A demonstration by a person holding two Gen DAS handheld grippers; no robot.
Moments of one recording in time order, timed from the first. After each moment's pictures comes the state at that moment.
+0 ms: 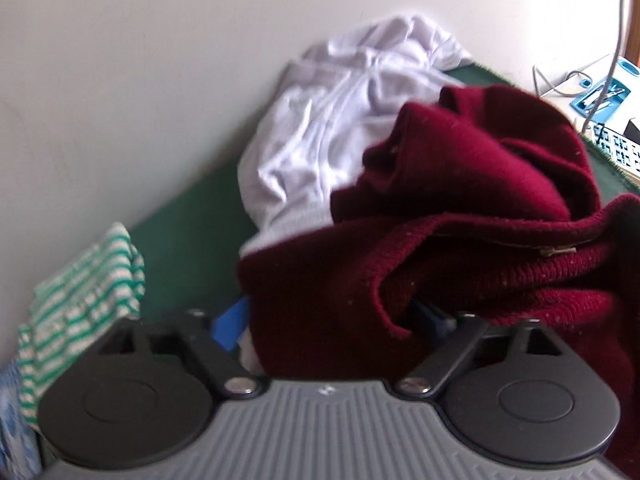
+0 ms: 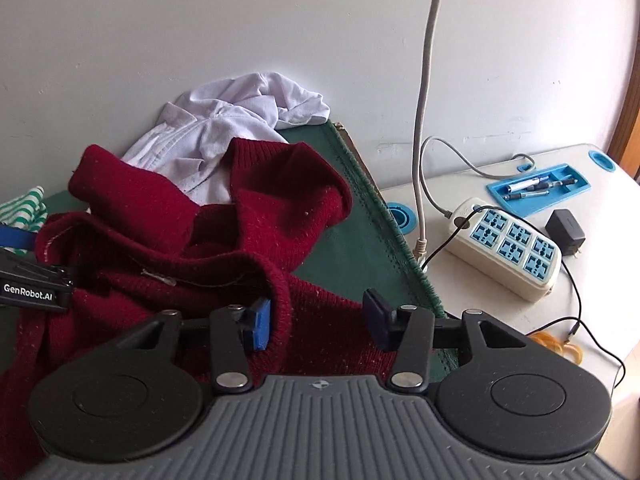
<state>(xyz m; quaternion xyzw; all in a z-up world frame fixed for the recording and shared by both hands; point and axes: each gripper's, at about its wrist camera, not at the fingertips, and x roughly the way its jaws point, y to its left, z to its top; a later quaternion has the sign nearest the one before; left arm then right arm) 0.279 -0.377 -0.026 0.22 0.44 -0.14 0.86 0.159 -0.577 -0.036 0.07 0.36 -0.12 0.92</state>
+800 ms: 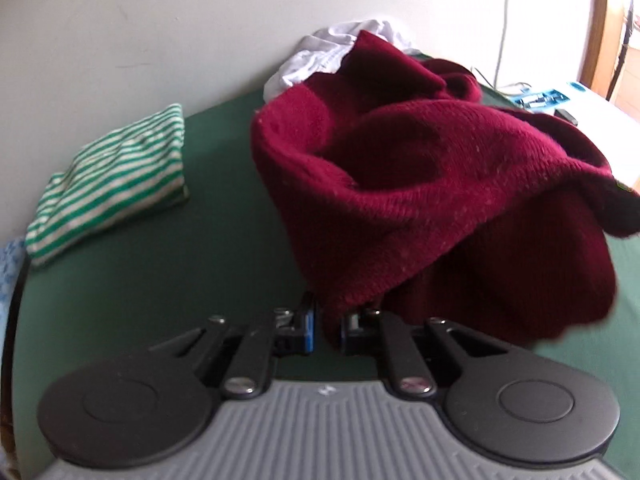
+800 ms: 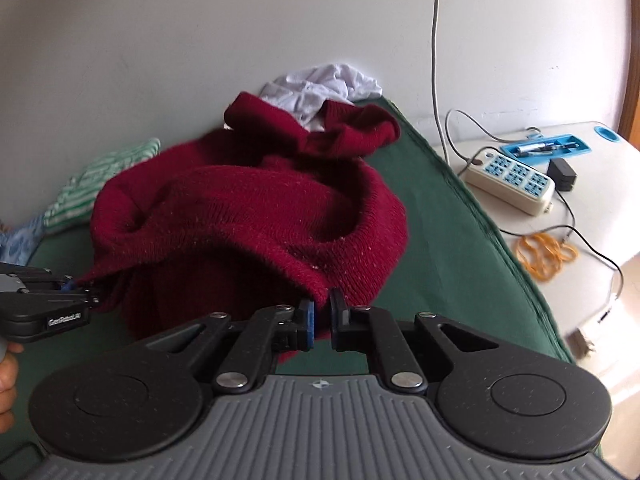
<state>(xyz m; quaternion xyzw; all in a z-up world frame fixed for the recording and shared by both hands) 0.038 -0.270 -0.014 0.15 0.41 -0.17 0.89 -0.037 -0.493 -0.011 0.11 0.34 -0.06 0.93</state>
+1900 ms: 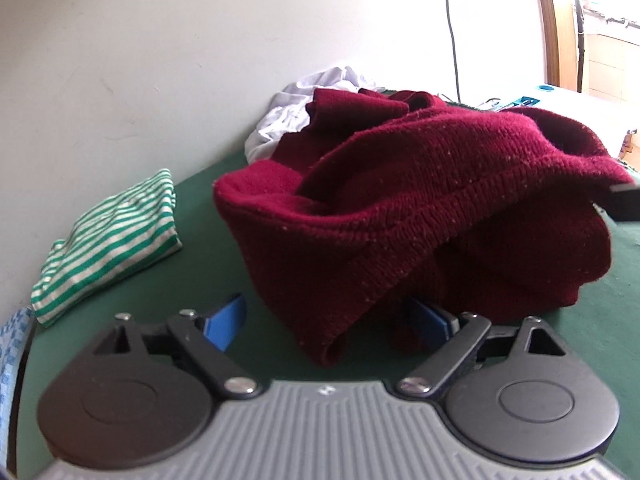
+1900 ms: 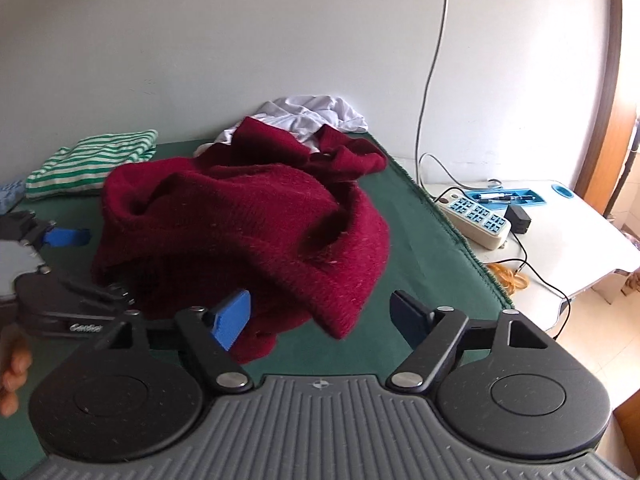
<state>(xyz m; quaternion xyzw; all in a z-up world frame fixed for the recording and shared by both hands) 0.022 -0.270 -0.047 0.20 0.28 -0.20 0.92 -0.060 -0.438 -0.021 0.01 0.29 -0.12 0.95</state>
